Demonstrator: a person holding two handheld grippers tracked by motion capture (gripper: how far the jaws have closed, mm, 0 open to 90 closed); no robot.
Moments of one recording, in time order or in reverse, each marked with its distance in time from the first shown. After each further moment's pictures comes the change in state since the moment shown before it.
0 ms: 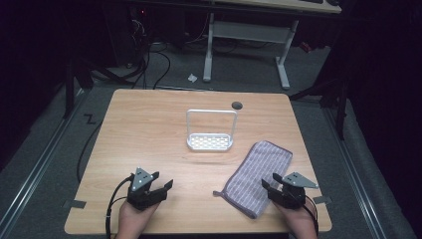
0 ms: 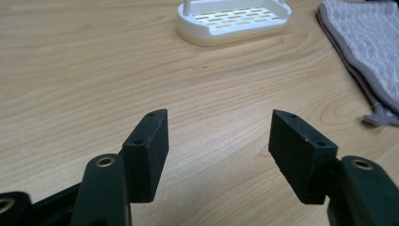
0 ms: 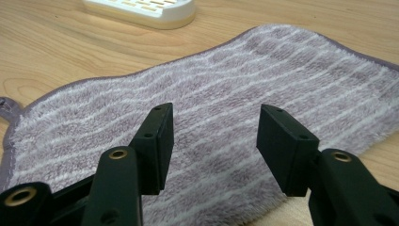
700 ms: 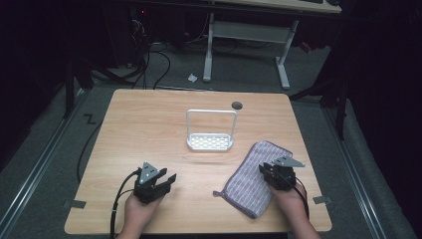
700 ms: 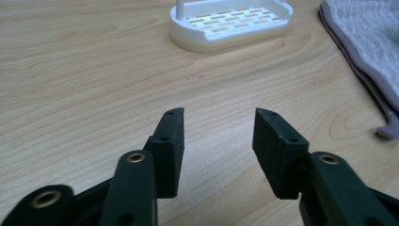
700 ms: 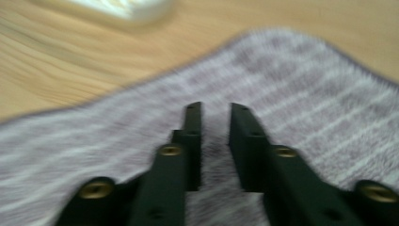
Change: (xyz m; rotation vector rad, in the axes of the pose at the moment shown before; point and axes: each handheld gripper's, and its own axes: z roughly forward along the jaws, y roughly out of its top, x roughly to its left) left arm 0.000 0.007 0.020 0.024 -0.025 0.022; right arm -0.013 0.031 0.050 0.126 -0.043 0.002
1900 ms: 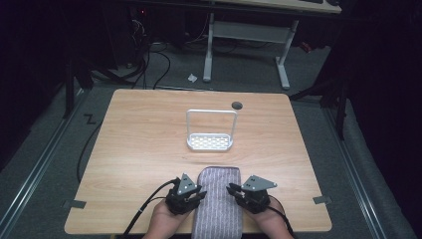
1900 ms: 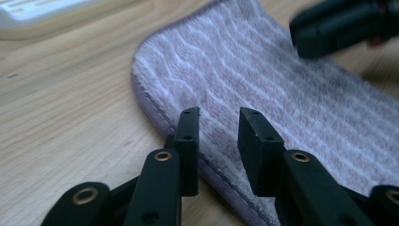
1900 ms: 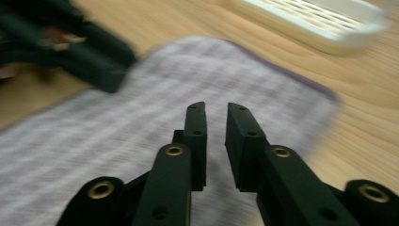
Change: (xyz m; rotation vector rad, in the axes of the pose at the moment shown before) left arm -0.083 0.005 0.035 0.148 -0.196 0.171; right arm 0.096 -0.011 -0.019 -0.071 0.294 -0.221
